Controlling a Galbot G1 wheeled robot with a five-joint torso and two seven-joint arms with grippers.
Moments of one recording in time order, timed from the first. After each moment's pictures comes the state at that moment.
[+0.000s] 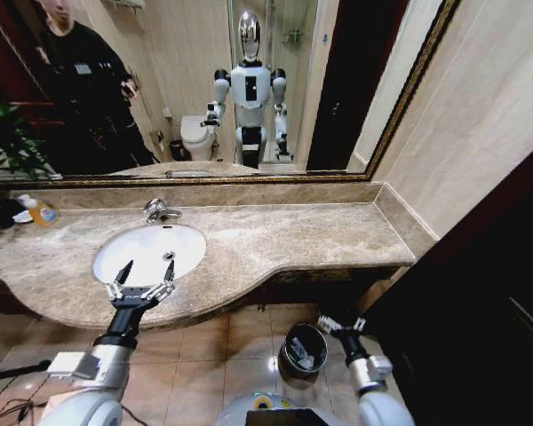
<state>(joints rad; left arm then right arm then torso) 1.84 -1.36 -0.82 -2.47 -0.37 0.04 0.05 -1.80 1.37 0.54 2.22 0.27 0.06 0.07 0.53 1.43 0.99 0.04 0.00</state>
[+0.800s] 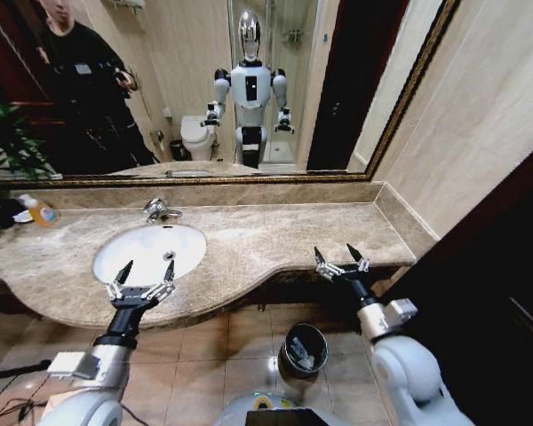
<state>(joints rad) 1.84 -1.36 -0.82 -2.47 -0.37 0.04 0.05 -1.53 1.29 0.61 2.27 0.37 -0.17 0.00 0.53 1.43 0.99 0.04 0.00</state>
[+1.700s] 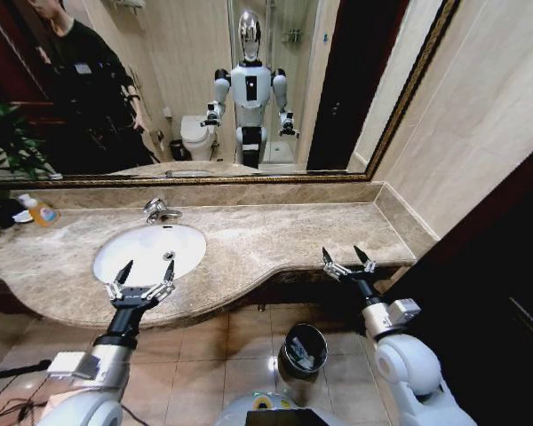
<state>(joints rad) 1.84 -1.36 -0.82 -2.47 -0.37 0.04 0.05 -1.55 1.31 0.62 2.29 0.37 -0.15 0.00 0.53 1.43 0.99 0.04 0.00</state>
